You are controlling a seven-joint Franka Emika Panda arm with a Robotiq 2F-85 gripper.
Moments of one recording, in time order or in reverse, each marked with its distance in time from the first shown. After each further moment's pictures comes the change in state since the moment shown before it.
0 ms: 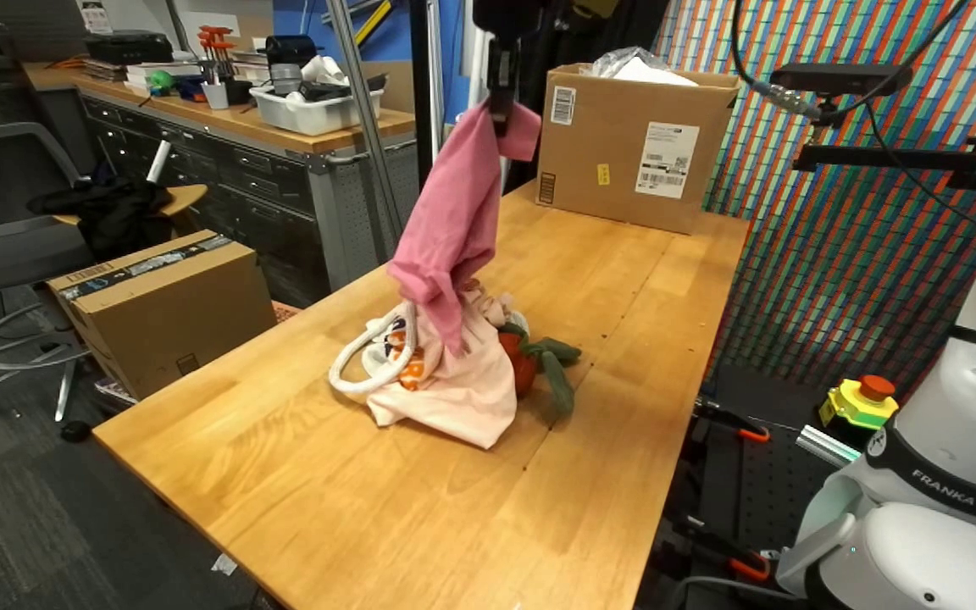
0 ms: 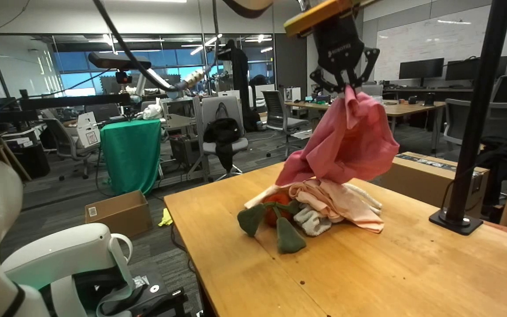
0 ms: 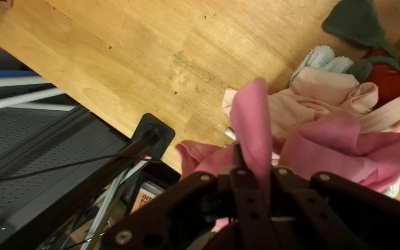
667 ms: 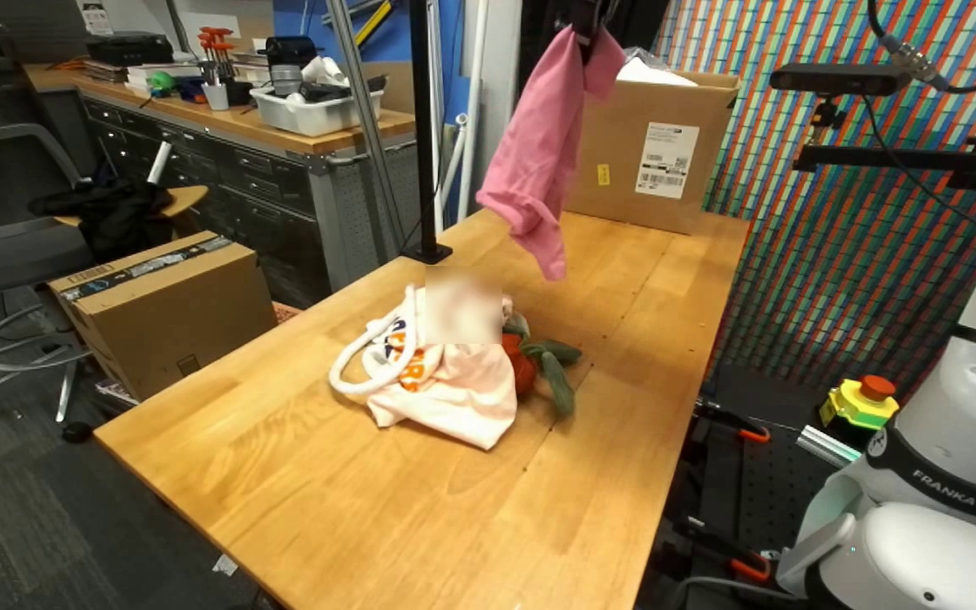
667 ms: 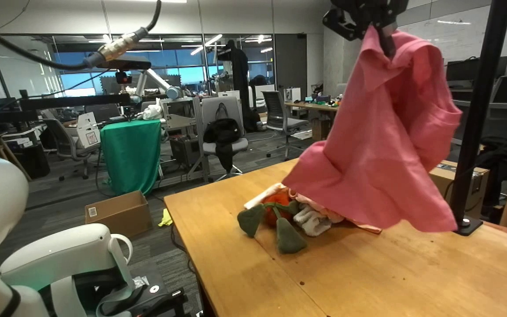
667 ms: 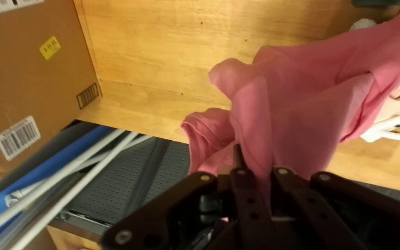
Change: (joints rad) arm -0.074 -0.297 -0.099 -0.163 -0.030 0.029 0.304
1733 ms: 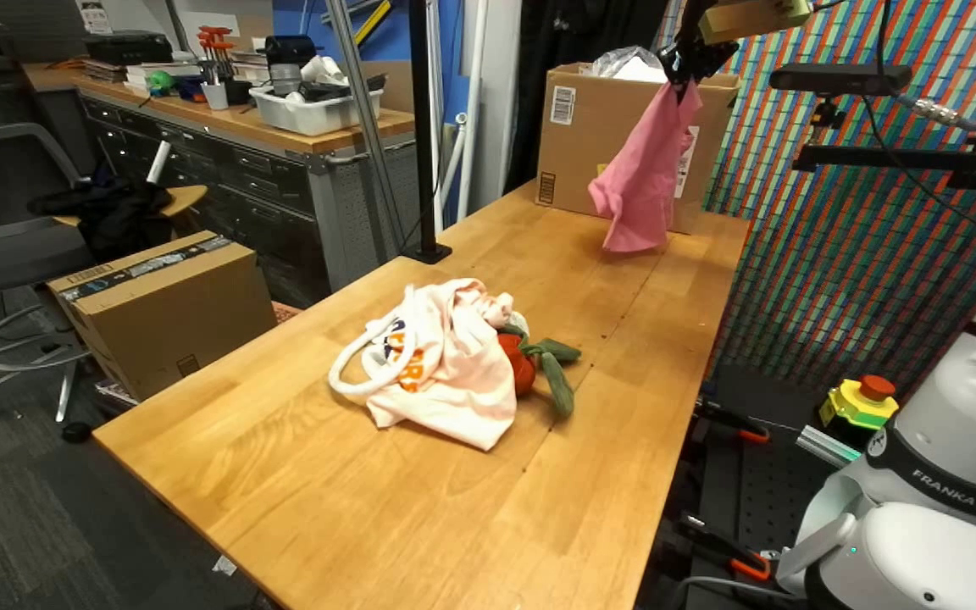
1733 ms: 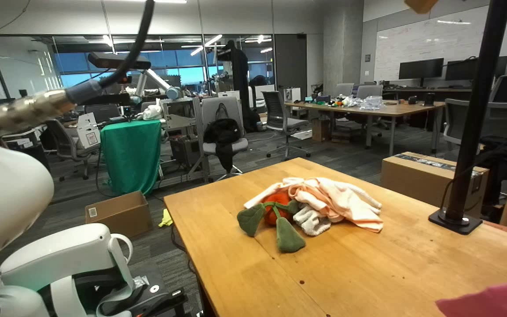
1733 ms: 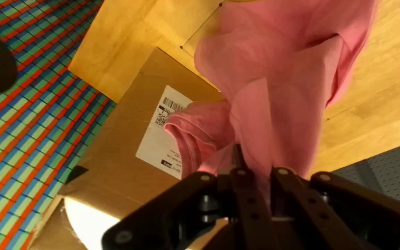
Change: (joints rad) arm -0.338 0.088 -0.175 -0.115 -0.161 0.237 0.524
